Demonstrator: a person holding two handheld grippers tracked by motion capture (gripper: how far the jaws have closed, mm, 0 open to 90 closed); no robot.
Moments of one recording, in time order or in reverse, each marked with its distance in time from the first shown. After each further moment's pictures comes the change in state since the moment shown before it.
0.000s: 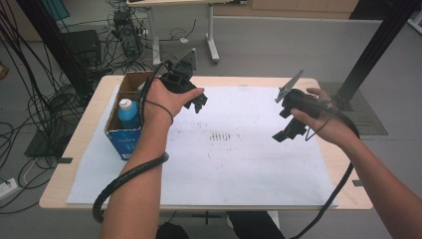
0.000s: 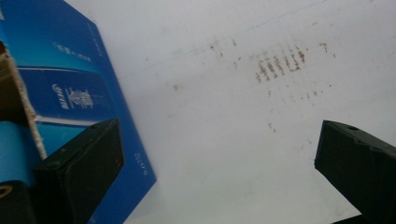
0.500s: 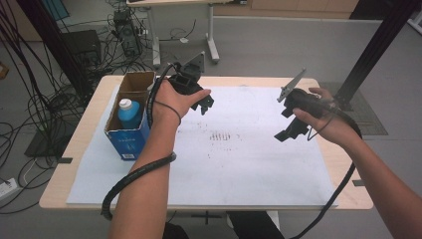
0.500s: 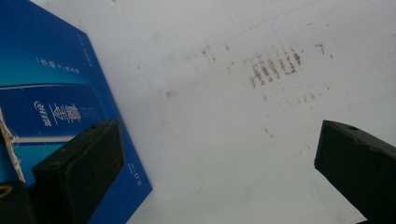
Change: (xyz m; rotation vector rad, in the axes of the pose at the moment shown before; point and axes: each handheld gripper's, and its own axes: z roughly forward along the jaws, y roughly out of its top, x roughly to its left) left arm -0.014 0.009 0.005 -0.010 0.010 0.031; right arm -0.001 -0.003 -0.004 -0.003 -0.008 0.003
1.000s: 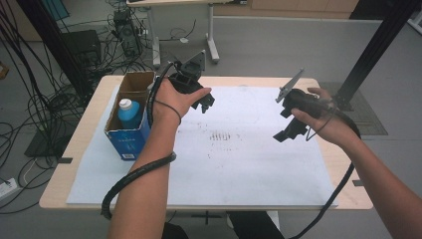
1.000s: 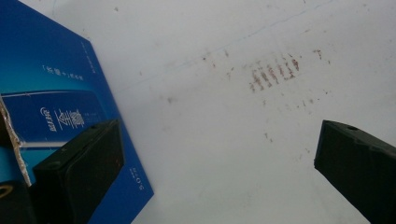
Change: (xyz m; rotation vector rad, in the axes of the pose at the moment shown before) left arm 0.001 -0.001 -0.003 -0.026 0.010 0.000; right arm 0.003 0.003 0.001 0.012 0.001 -0.005
